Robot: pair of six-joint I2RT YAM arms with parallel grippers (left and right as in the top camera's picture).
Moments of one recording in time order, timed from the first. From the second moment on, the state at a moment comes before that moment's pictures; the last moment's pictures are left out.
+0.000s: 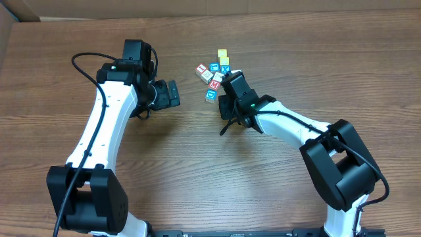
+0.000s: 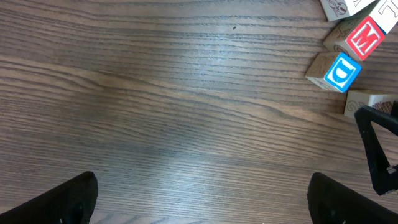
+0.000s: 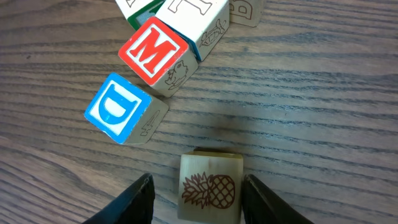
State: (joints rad) left arm -0.08 1.72 1.44 -1.05 0.07 -0.32; right arm 0.60 2.00 1.25 -0.22 0.07 0.38
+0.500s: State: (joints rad) left arm -0.08 1.72 1.44 -1.05 0.07 -0.32; right arm 0.60 2.05 1.25 -0.20 0.10 0.38
